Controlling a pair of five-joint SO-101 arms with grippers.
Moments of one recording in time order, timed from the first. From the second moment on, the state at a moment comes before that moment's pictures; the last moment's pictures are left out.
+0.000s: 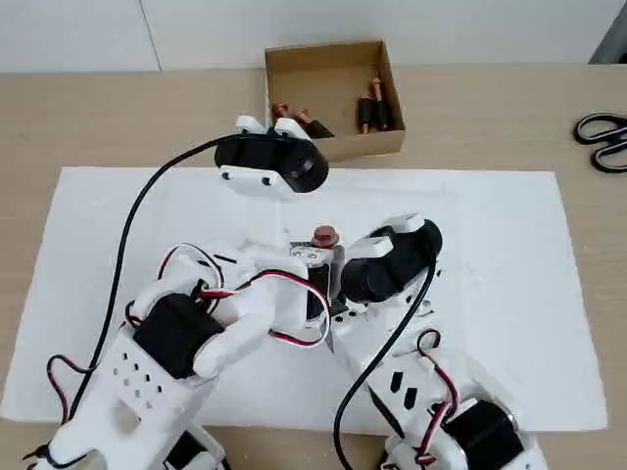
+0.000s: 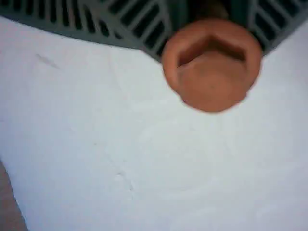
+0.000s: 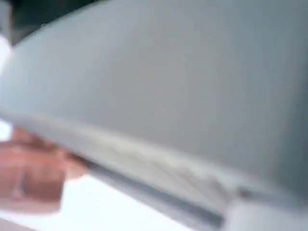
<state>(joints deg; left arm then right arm) 35.4 -39.3 18.5 78.2 33.1 -36.5 -85.5 55.7 62.0 -10.6</state>
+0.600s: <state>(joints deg) 36.9 -39.3 20.0 78.6 31.5 -36.5 -85.5 56.2 62.0 -10.7</state>
